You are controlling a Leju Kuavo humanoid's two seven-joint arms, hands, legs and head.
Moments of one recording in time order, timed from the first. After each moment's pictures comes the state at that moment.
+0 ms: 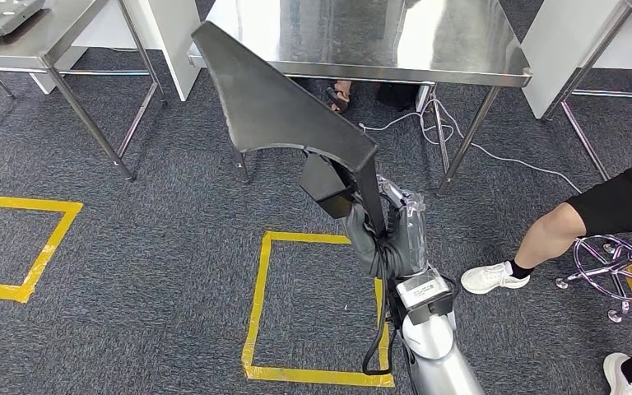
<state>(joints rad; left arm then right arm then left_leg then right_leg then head) -0.10 -0.09 0.91 -0.21 -0.76 0.13 -0.52 -0.21 0.08 0.35 -1.69 0.26 -0.15 -0.56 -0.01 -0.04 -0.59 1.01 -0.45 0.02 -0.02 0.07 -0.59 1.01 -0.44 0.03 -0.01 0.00</state>
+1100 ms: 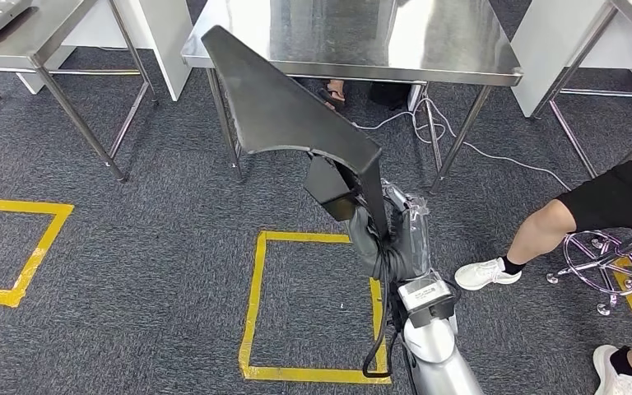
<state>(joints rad) -0.11 -0.09 0.91 -0.21 -0.76 0.12 -0.53 -0.20 0.07 0.35 -1.69 0.27 -0.16 -0.56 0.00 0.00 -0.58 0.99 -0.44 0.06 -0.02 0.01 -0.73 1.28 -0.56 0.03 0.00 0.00</state>
